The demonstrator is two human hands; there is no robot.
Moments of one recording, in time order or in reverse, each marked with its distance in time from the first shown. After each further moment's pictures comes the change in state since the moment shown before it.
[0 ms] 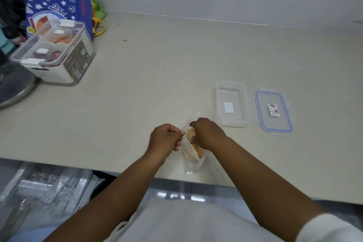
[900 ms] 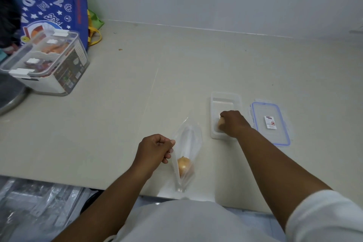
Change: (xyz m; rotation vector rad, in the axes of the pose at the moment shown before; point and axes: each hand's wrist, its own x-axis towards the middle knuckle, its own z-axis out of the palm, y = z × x) left_hand 0.013 0.006 0.002 0.001 0.008 0.021; right_hand 0.054 0.132 -0.032 0.227 0.097 0.251
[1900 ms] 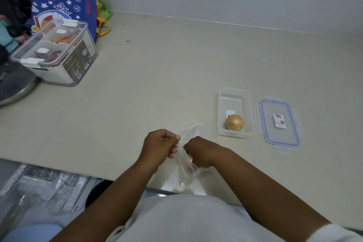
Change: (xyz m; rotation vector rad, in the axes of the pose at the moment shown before) left_hand -0.002 -0.001 0.003 -0.017 0.028 -0.010; right_hand -0.084 -0.098 0.045 -0.254 -0.445 -0.533
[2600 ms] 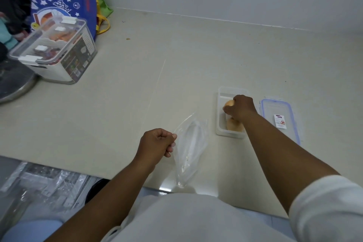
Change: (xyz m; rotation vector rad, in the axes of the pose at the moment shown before) left_hand 0.004 -0.003 0.001 -0.044 0.023 -0.024; right_hand 0.020 0.146 -0.064 0.435 0.575 0.690
